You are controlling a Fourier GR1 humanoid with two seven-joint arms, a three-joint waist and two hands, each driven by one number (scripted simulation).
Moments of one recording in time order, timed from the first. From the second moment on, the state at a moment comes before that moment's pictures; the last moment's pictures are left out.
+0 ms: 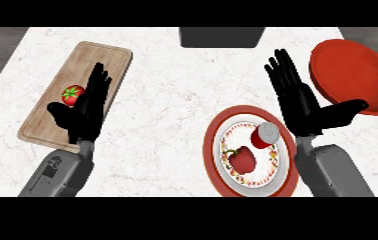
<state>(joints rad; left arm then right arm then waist) -0.27 0.31 -0.26 -1.33 0.37 0.39 -0.10 -0.30 -0.26 0.22 -1.45 -0.44 -0.19 -0.09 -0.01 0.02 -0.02</state>
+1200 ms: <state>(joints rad) -0.15 0.55 -0.16 -1.45 0.32 0.34 0.00 0.24 -0.79 0.33 -2.10 0.47 -0.52 0.43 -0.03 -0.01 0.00</state>
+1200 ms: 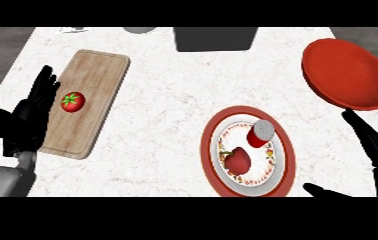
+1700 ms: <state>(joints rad) -0.18 0.53 -0.16 -1.49 0.29 0.32 0.06 0.00 -0.87 0.27 -2.28 0.44 -0.15 0.86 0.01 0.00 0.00</state>
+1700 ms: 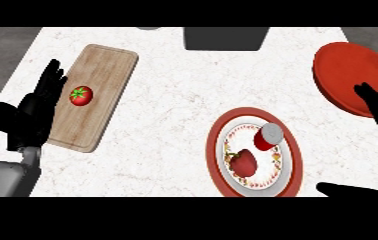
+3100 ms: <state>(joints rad) -0.14 0.49 -0.10 -1.50 0.23 0.26 0.06 -0.47 -0.67 0.56 -1.70 0.24 0.35 0.98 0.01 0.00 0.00</state>
